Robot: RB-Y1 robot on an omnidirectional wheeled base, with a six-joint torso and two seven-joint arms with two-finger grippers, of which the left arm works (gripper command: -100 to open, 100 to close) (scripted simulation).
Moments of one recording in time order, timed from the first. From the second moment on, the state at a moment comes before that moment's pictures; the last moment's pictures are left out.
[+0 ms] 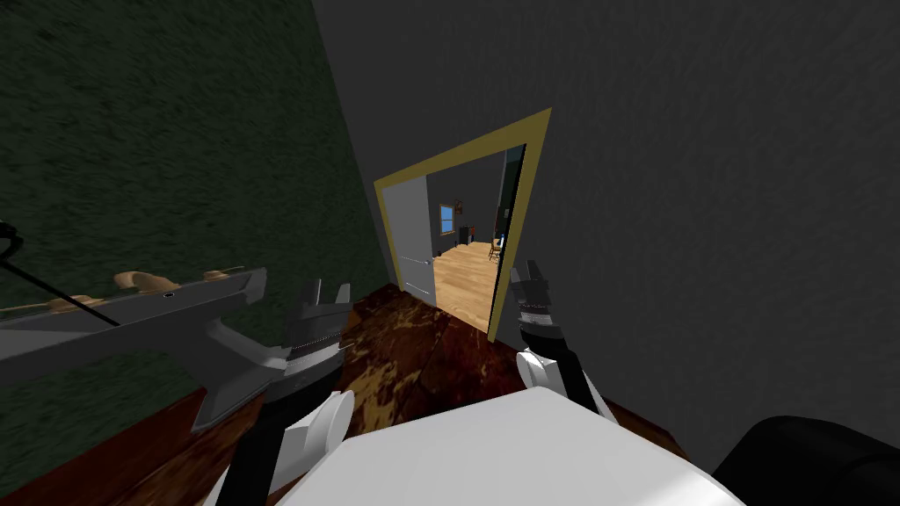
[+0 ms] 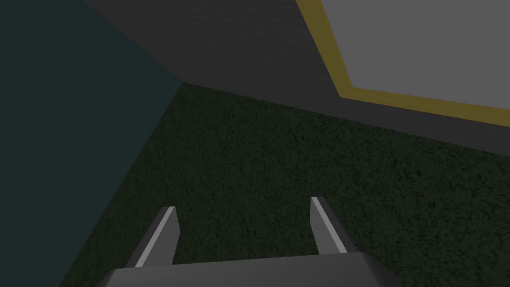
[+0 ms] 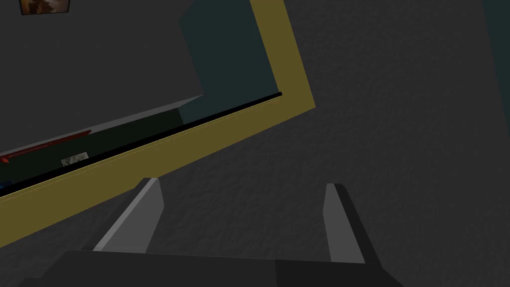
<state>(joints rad) 0.48 -0.02 0.06 -2.35 0.05 -0.46 0.07</state>
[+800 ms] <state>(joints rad) 0.44 0.03 0.02 -2.20 0.11 -0.50 0.20</state>
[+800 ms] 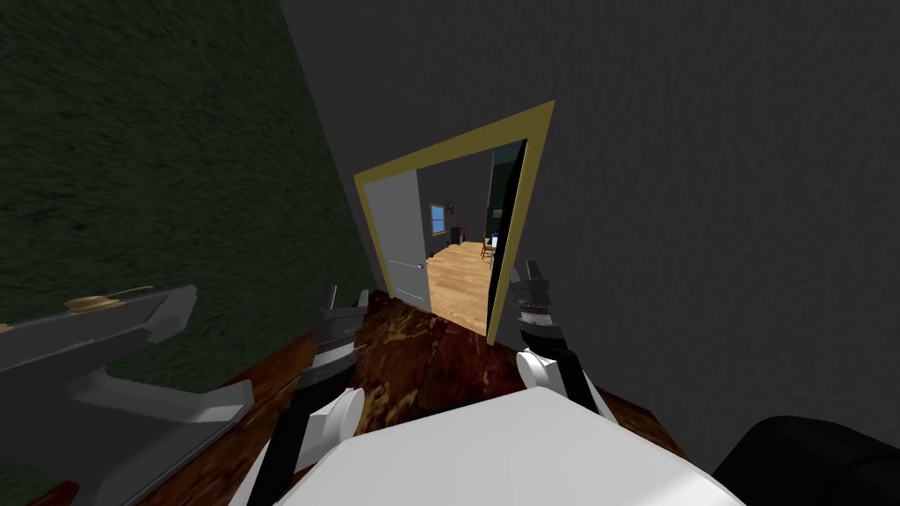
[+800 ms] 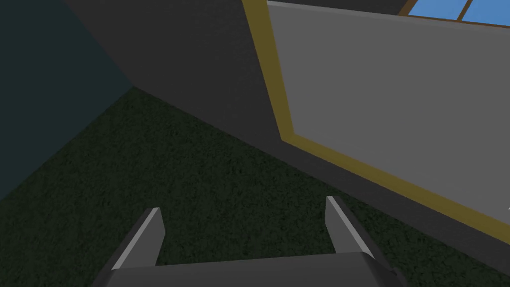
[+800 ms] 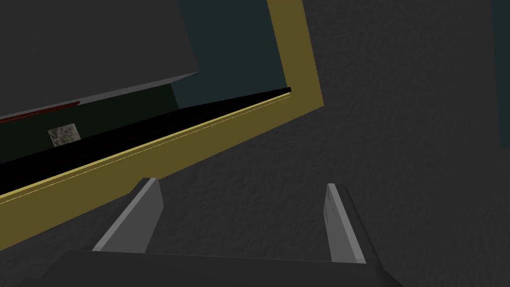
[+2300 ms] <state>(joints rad) 0.38 0.10 -0.04 -1.94 0.23 -0.57 0.45</state>
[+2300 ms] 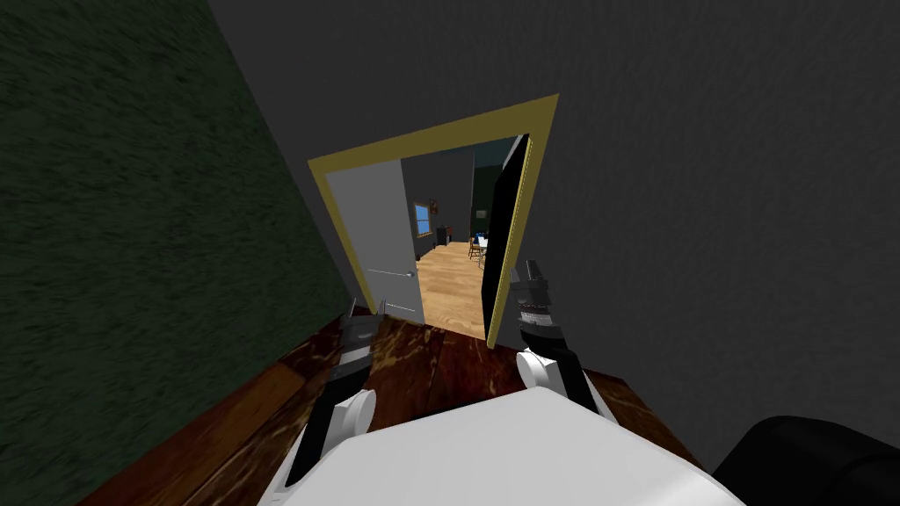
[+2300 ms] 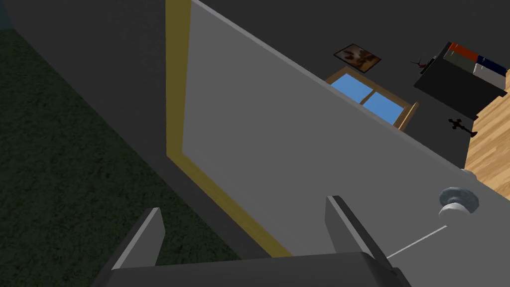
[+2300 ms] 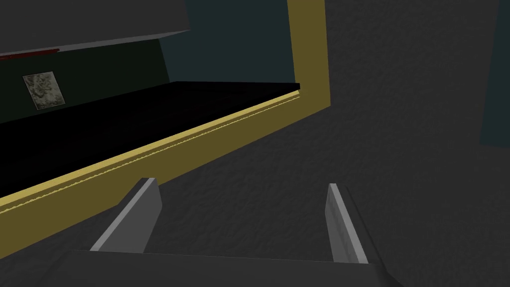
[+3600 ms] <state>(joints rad) 0.32 0.14 -0.11 -1.67 0.34 -0.64 0.69</state>
